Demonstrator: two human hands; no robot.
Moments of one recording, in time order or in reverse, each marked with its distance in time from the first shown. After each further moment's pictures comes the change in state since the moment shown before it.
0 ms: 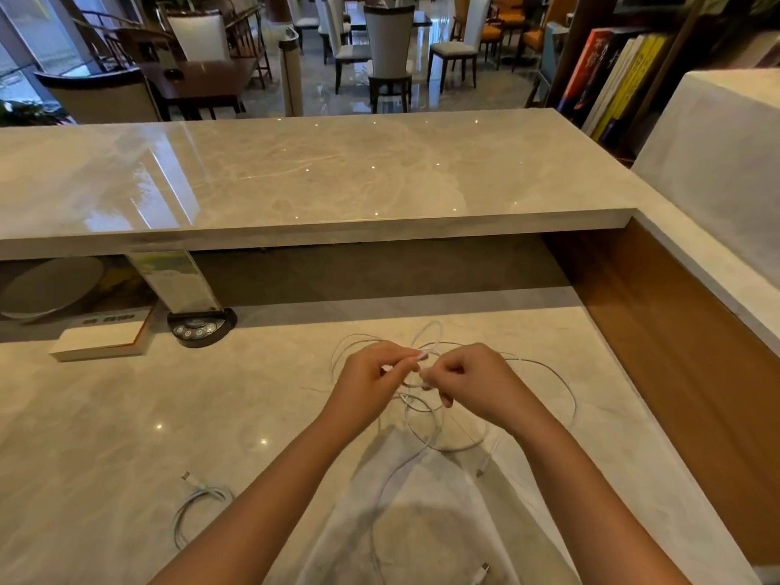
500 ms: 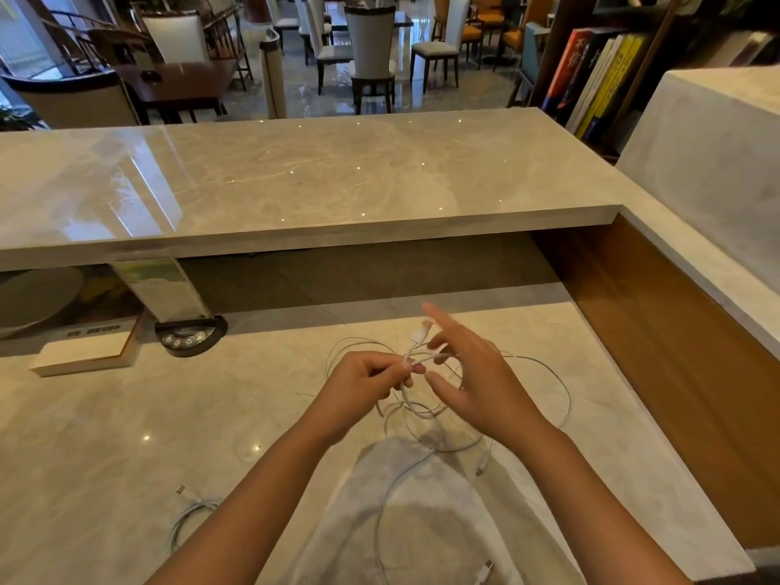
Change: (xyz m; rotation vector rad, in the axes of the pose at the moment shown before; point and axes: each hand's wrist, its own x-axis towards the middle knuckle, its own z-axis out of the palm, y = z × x) left_hand 0.000 0.011 -0.014 -0.258 -0.167 -0.248; right_hand 0.000 0.019 0.011 -0.226 0.274 -0.399
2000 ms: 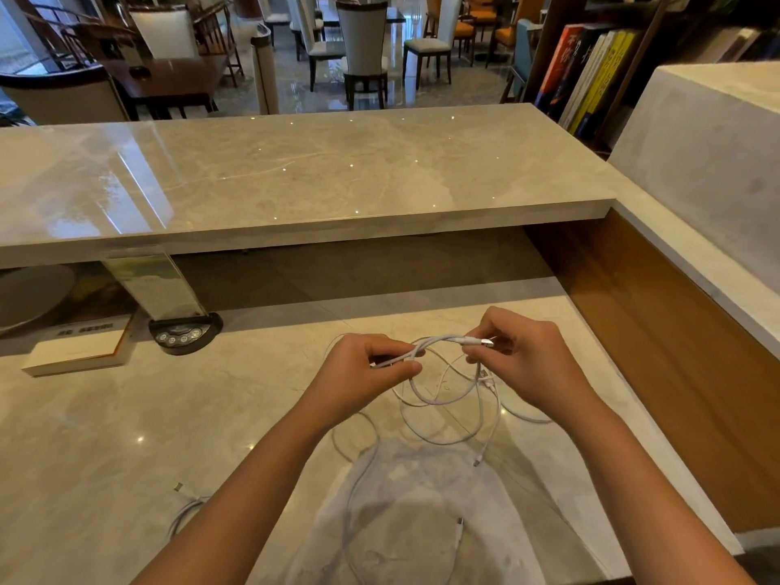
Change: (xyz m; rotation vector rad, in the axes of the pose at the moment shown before) left_hand -0.005 0.021 -0.007 0.235 0.023 0.079; right_hand -0.005 0.004 -0.051 0.082 0.067 0.141
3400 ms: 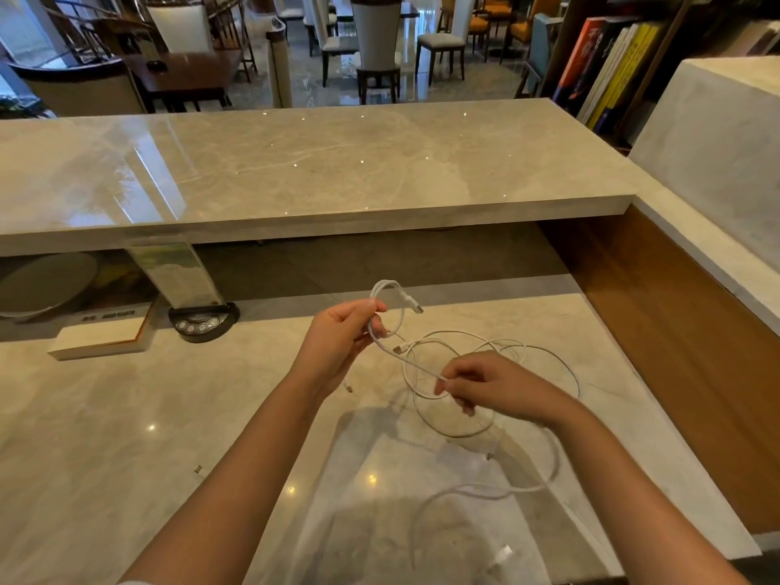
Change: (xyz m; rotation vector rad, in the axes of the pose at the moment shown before) left_hand 0.014 -0.016 -0.023 -0.692 0.176 -0.148; right_hand -0.001 0.009 0.040 0.382 -0.614 0.170
